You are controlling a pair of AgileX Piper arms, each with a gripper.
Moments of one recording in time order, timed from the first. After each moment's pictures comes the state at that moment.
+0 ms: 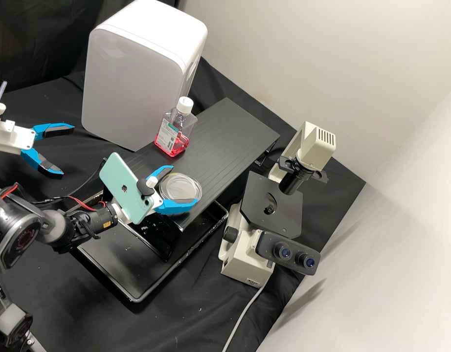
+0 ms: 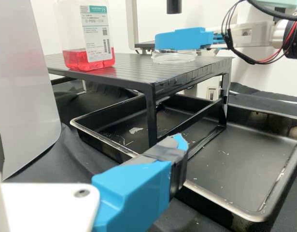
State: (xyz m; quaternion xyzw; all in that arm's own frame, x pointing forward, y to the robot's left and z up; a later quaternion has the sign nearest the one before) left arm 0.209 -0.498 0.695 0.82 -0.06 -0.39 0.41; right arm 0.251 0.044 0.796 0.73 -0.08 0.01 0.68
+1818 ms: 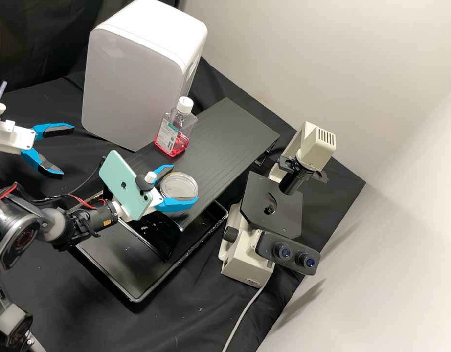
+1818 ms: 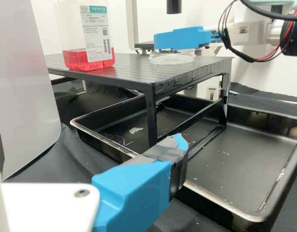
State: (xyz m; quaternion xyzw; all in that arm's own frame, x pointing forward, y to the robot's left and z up) left arm 0.209 -0.498 0.695 0.82 -0.06 -0.39 0.41; right arm 0.254 0.048 0.797 0.71 -0.08 0.01 0.70
